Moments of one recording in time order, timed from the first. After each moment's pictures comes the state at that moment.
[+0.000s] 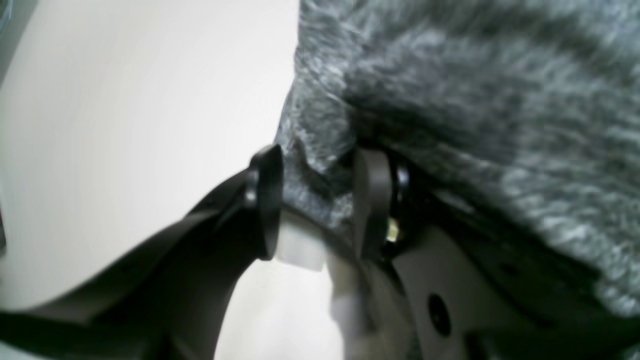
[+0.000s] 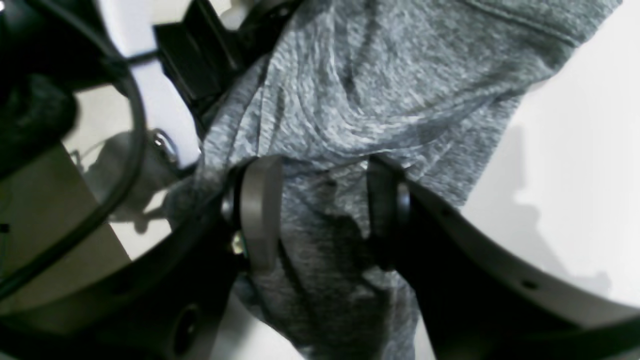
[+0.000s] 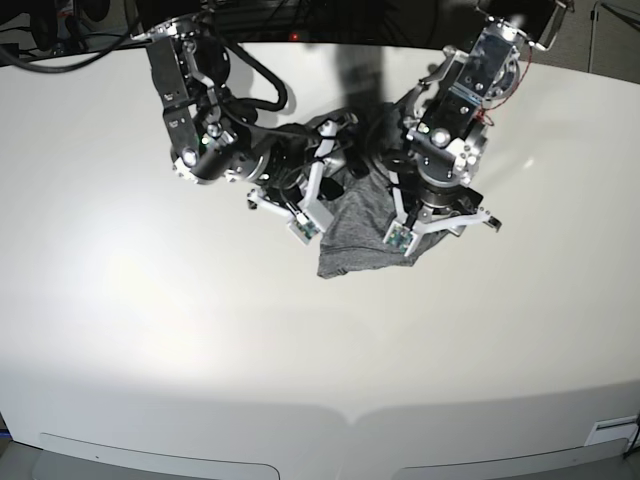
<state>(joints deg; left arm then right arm) 1.2 -8.5 27.8 90.2 17.5 4.8 47.7 -4.5 6.1 -14.5 96.9 25.4 34.3 -54.0</state>
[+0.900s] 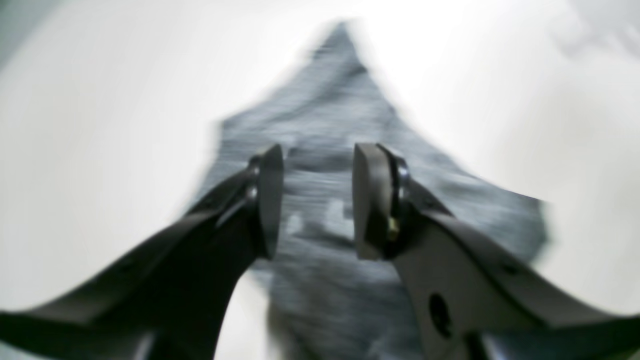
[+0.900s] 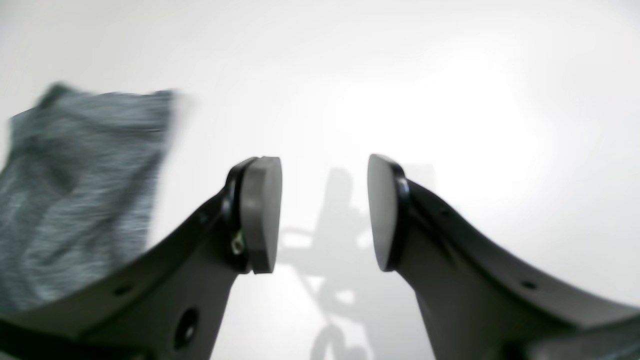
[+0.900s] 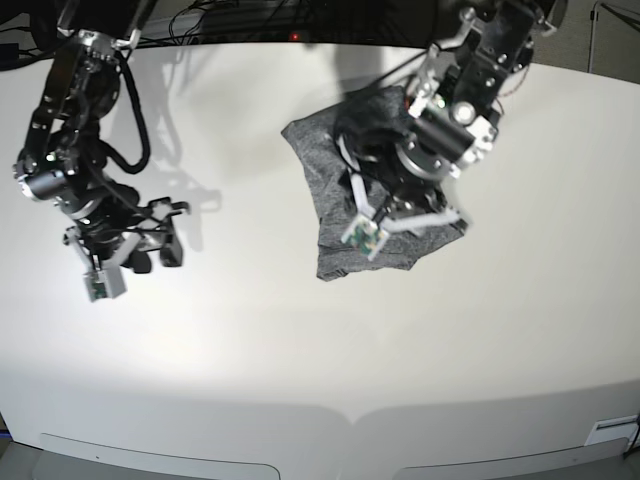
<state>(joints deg) 4.9 -8.5 31.1 111.7 1.7 -2.6 55.8 -2.8 11.8 21.4 105.6 25.1 34.4 -56.4</state>
